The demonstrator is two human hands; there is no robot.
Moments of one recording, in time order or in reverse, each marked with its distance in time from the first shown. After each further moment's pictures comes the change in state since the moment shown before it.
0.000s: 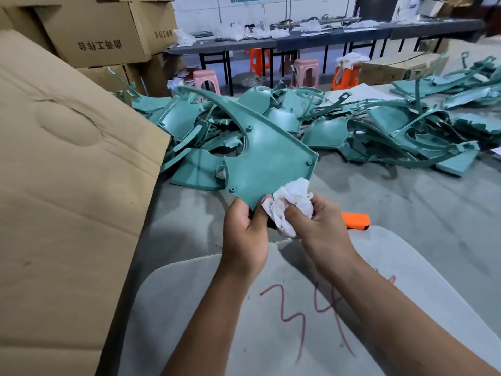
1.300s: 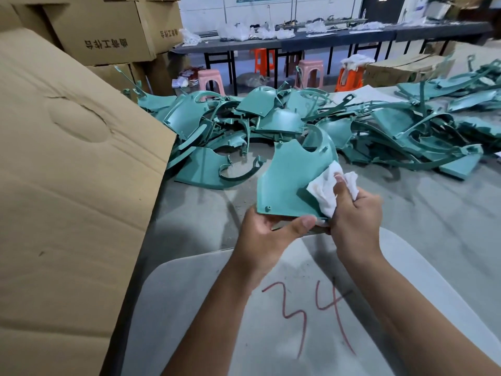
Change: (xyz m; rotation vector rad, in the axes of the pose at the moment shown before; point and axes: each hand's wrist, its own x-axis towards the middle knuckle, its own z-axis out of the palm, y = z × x) left_hand -0.014 0.024 0.004 -0.231 -0.377 -0.090; right_hand 0.023 0.007 -0.032 -0.177 0.459 0.008
